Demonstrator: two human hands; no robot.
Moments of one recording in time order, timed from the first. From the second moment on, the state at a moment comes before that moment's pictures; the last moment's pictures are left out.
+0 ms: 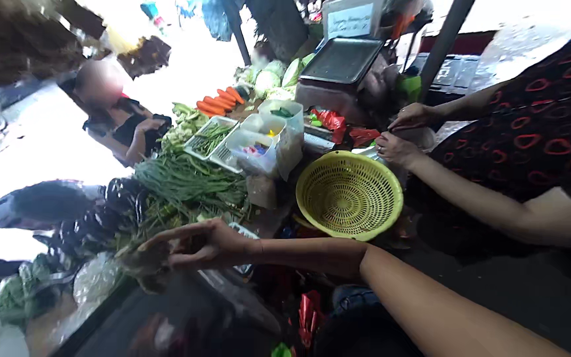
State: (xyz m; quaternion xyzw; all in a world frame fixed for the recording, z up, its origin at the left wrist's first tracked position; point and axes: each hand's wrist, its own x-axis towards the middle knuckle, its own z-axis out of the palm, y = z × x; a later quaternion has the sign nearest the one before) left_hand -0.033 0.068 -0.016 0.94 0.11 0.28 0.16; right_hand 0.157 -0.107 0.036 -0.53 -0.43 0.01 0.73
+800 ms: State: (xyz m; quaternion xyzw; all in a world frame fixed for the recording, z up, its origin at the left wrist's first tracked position) left_hand -0.036 0.041 0.001 0.90 0.26 0.26 0.25; right_hand 0.071 -0.065 0.005 -0.77 -0.40 0.00 0.50
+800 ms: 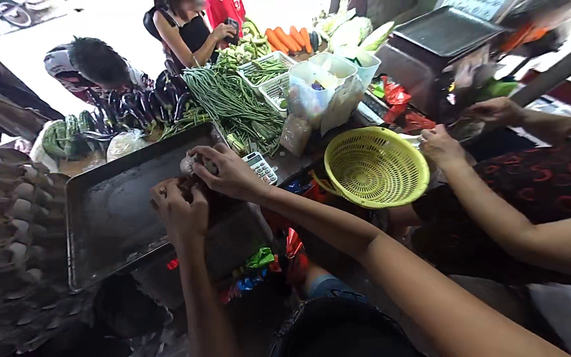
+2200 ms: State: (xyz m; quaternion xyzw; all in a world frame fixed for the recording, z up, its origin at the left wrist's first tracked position) left_hand -0.172 0.004 -0.041 0.67 0.26 0.51 0.48; right_hand -0.056 -0.146 -0.089 -0.82 -0.52 0.14 0.22
